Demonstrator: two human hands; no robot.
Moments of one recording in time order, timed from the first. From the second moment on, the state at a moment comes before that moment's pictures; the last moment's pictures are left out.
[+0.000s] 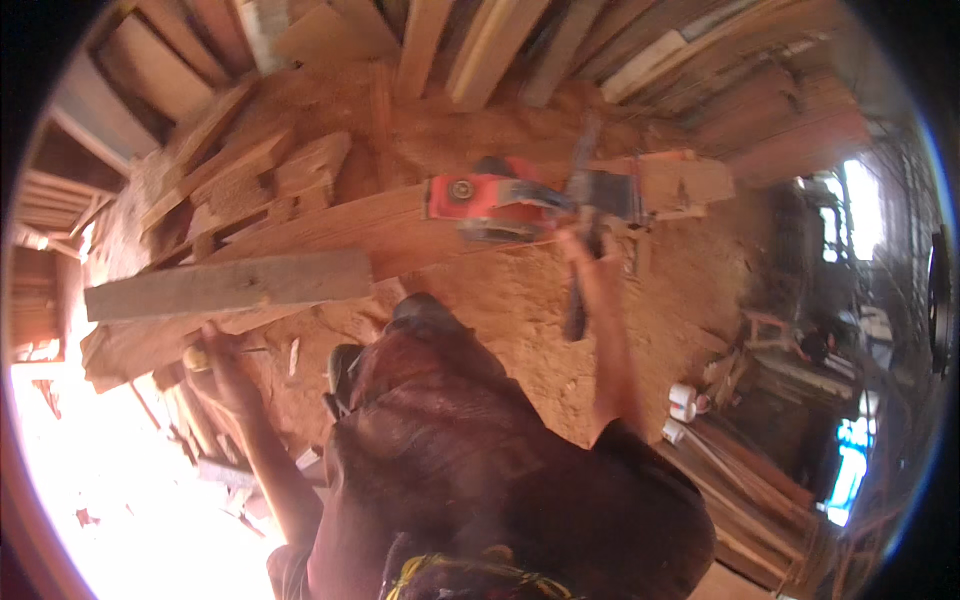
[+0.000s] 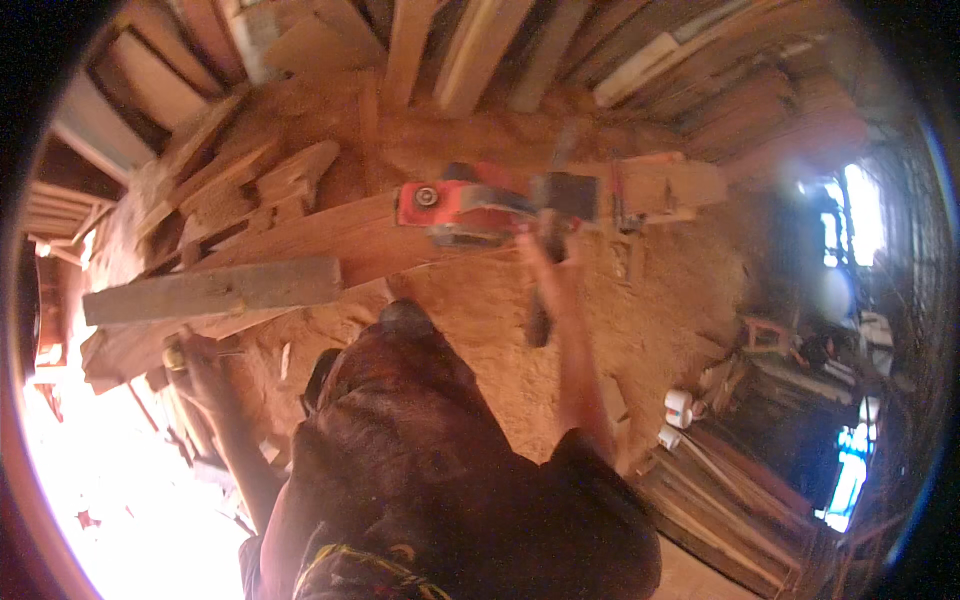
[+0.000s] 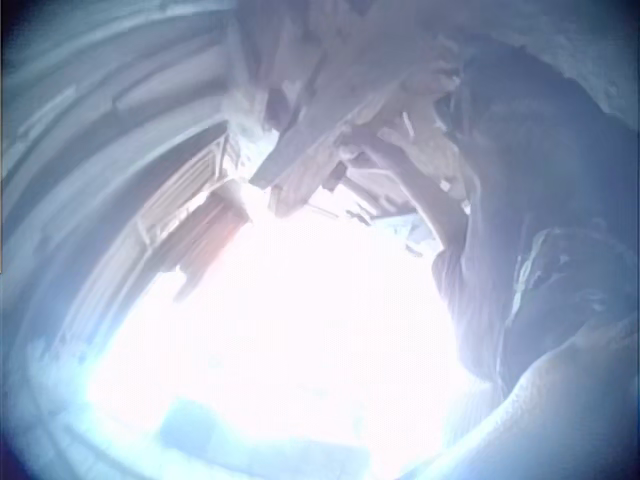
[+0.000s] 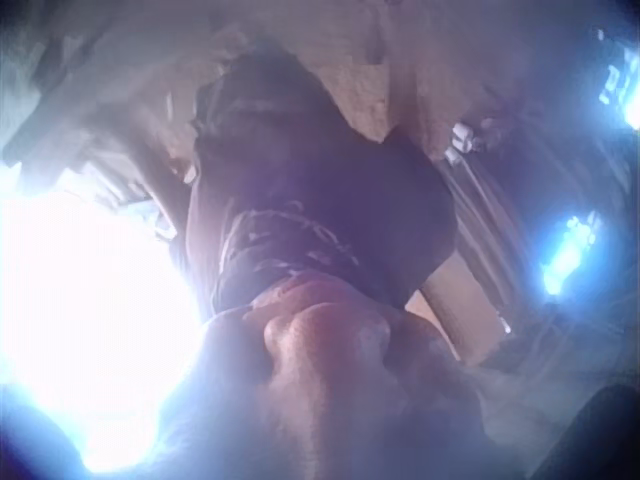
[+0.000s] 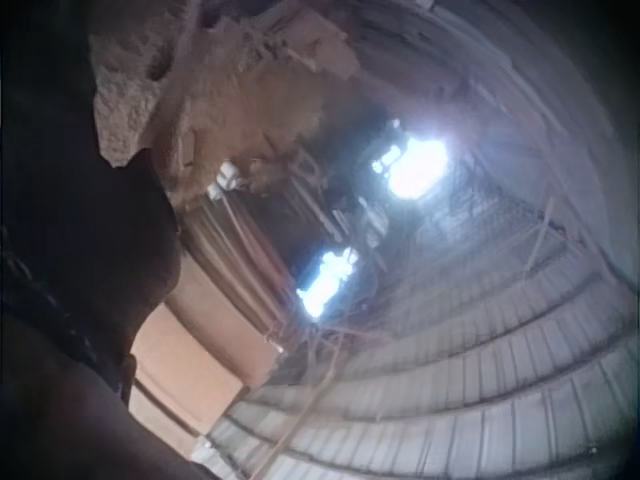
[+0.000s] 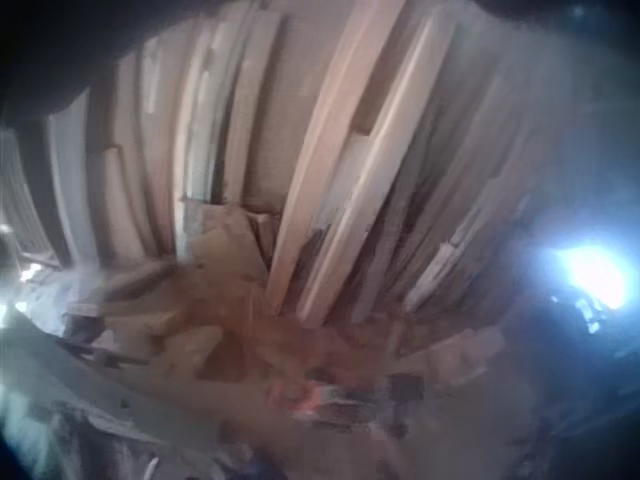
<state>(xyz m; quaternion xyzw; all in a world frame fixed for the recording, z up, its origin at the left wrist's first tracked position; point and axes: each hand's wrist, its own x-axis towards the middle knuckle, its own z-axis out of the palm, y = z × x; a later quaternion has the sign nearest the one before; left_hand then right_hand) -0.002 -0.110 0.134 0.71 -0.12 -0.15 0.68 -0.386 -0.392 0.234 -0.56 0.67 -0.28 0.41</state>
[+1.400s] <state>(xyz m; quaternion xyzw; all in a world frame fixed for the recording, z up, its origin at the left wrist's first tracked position) -0.085 -0.278 0.163 0.81 -0.53 -0.06 0.25 -0.545 -0.561 0.078 -0.71 0.67 -0.09 0.20</state>
